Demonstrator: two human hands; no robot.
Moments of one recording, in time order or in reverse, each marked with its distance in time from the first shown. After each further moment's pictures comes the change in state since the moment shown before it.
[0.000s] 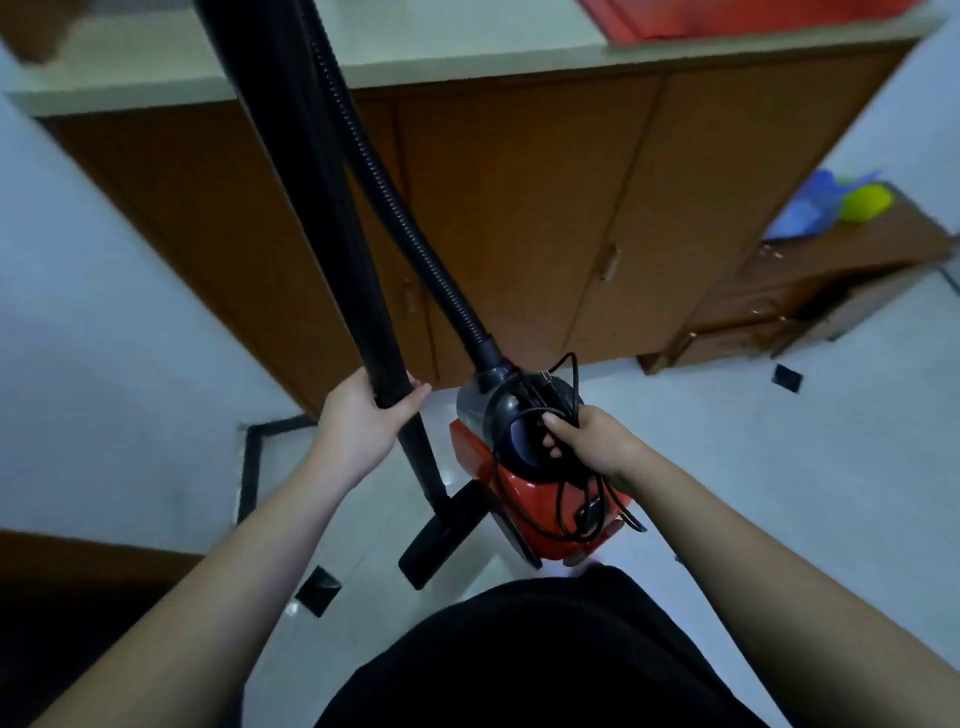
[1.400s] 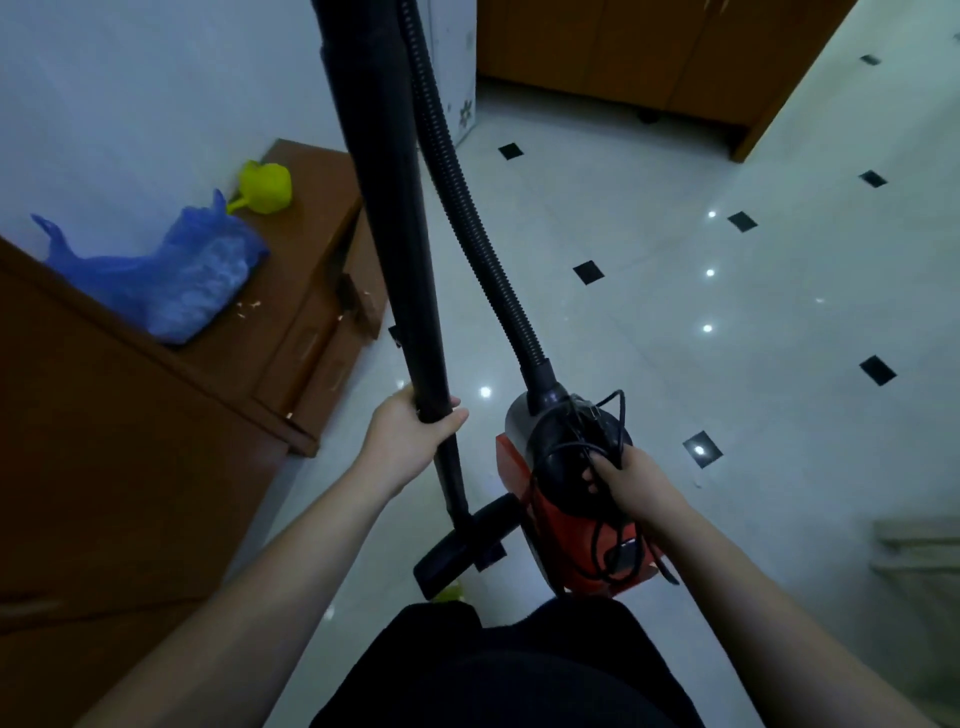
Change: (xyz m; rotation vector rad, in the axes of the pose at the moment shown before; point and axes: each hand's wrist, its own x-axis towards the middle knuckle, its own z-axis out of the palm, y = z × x) left_hand 0.031 0.404 0.678 0.085 -1.058 0.415; right_hand -0.147 0.357 -0.477 0.532 0.929 0.634
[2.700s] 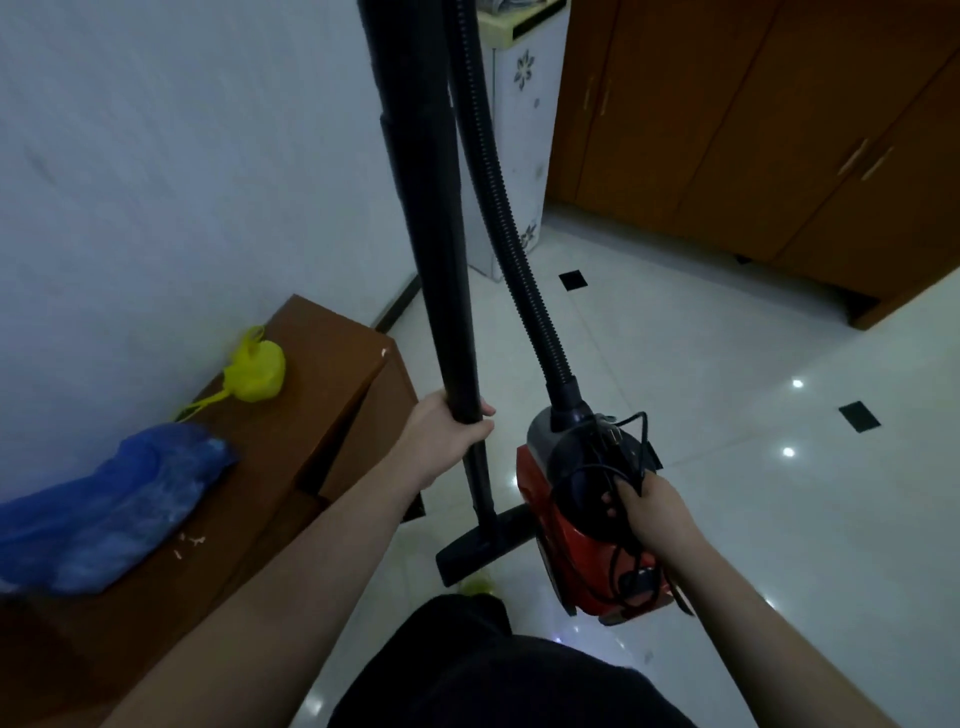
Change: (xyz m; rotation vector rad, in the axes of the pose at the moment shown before) left_hand 0.567 0.224 0.005 0.031 0.032 -0.044; right_hand 0.507 -0.317 -0.189 -0.126 -0.012 -0.134
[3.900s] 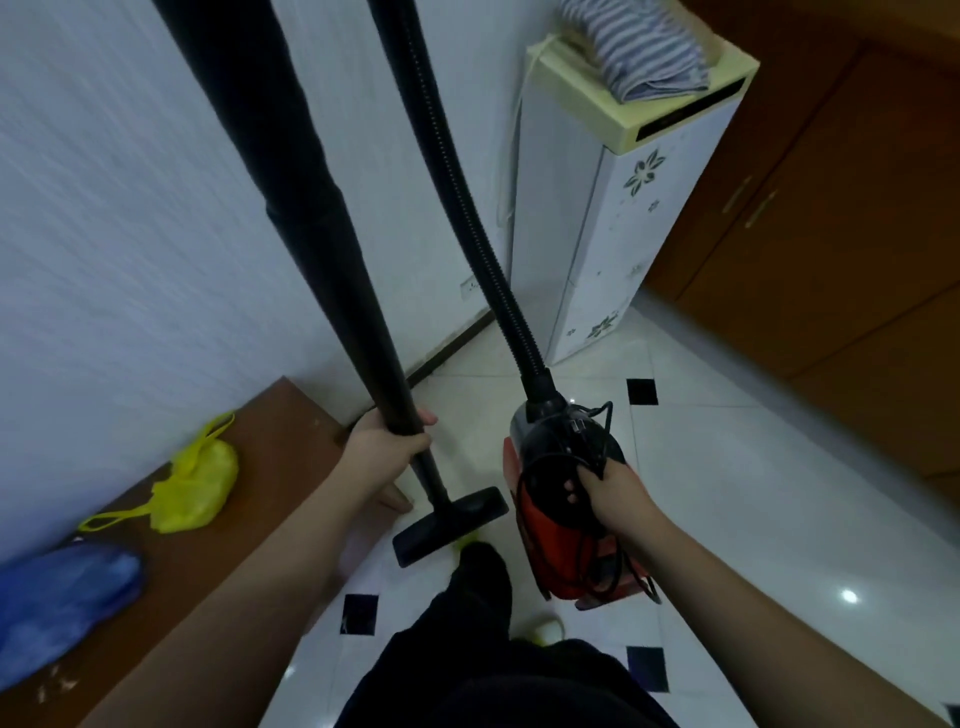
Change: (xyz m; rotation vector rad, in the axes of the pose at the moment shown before) left_hand 0.425 0.072 -0.091 -0.278 0.420 -0.313; right_hand 0.492 -0.265 -0.059 0.018 -0.390 -0.038
